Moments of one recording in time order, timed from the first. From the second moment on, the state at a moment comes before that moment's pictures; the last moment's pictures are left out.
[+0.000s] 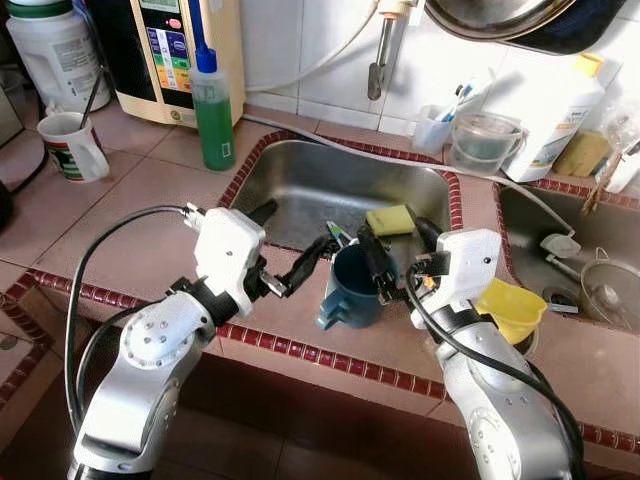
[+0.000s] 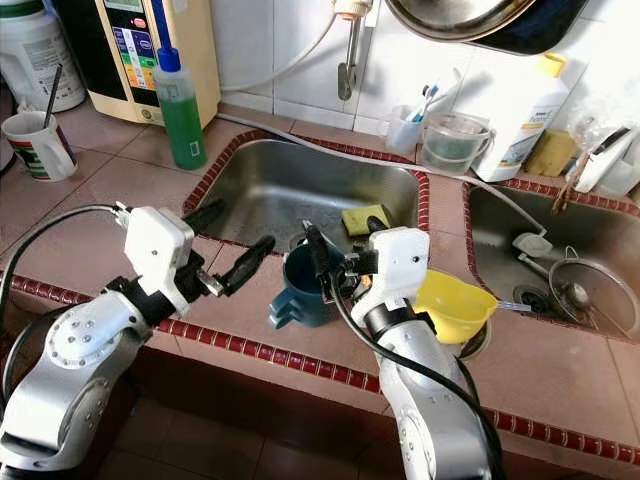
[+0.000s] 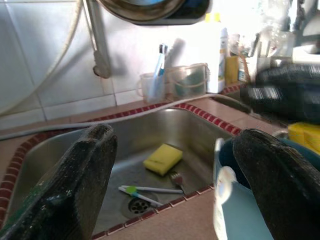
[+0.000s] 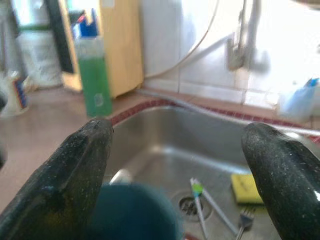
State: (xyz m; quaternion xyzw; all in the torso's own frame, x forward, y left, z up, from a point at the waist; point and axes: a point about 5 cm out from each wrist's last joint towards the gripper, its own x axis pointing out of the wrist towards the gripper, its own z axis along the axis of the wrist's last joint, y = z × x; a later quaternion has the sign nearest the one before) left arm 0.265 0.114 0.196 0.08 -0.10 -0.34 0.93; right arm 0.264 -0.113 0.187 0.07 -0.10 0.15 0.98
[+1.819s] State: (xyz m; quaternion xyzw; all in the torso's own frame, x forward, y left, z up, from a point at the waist) left arm 0.277 0.092 0.212 0.08 -0.01 -0.40 0.91; right arm 0.225 -0.137 0.185 0.03 -0.16 0.04 0.99
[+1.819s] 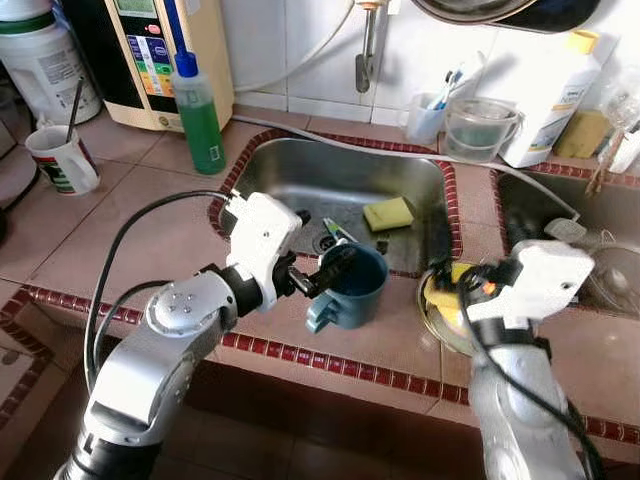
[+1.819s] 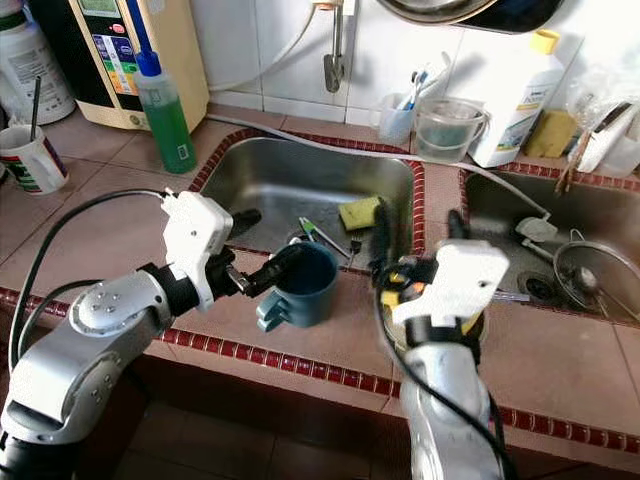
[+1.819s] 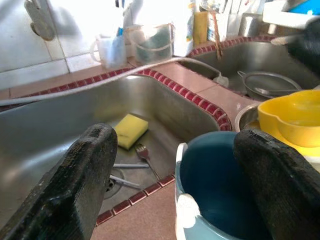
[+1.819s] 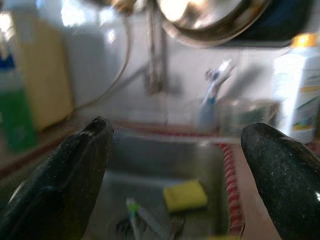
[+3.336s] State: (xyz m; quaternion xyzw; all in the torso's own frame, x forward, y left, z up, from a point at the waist) left arm 0.295 0.089 0.223 0.18 0.04 -0.49 0.85; right arm 0.179 -0.129 0.183 0.02 -0.06 0.19 0.98
